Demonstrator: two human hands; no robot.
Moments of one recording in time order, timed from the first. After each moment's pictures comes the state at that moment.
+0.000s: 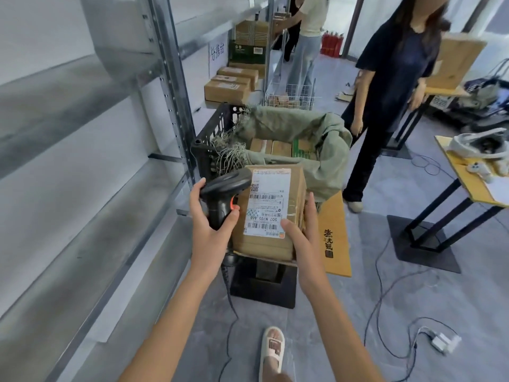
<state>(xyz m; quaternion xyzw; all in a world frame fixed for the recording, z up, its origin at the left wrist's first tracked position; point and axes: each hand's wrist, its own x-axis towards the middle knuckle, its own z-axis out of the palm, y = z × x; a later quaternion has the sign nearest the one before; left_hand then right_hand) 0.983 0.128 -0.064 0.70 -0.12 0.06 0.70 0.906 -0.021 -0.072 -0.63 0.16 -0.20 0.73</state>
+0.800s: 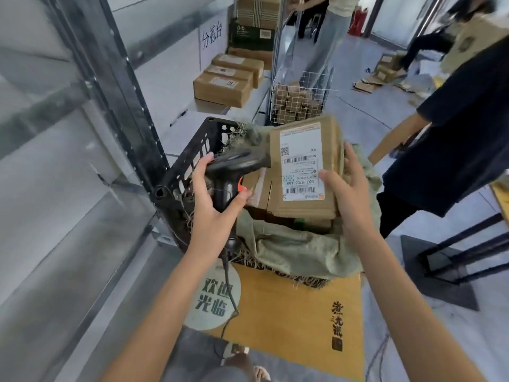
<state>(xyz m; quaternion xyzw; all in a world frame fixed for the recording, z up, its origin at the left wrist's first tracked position) 1.241 -0.015 -0.050 0.68 -0.16 0.02 0.72 1.202 -0.252 -0.037 -0.70 0.18 -0.22 0.66</state>
